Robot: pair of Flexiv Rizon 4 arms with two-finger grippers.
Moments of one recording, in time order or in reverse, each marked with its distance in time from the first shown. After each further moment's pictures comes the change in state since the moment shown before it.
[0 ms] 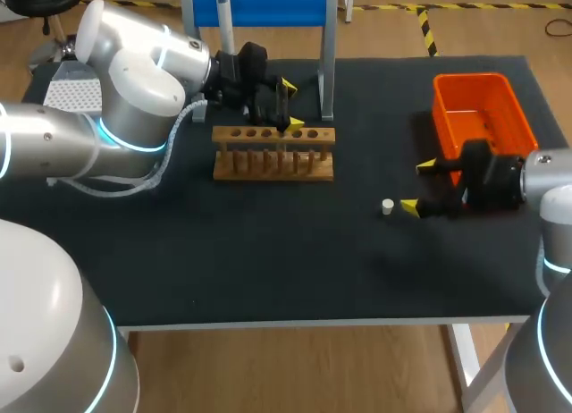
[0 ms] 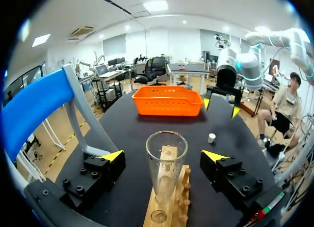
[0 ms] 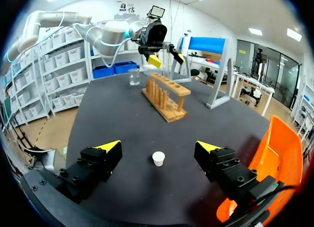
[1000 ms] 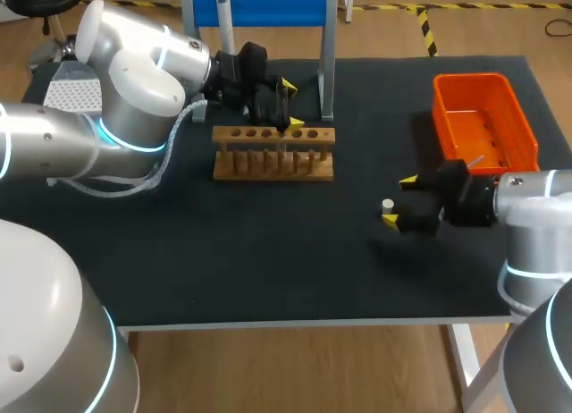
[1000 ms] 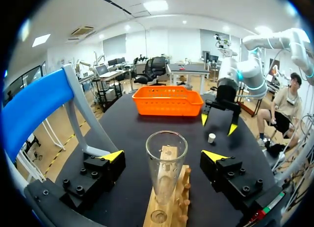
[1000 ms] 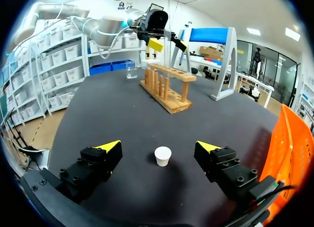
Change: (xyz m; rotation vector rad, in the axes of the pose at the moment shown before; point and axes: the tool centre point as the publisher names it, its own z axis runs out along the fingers) left arm 0.000 0.000 0.000 0.000 0.000 0.000; right arm 0.003 -0.028 0.043 -0.008 -0.025 0.009
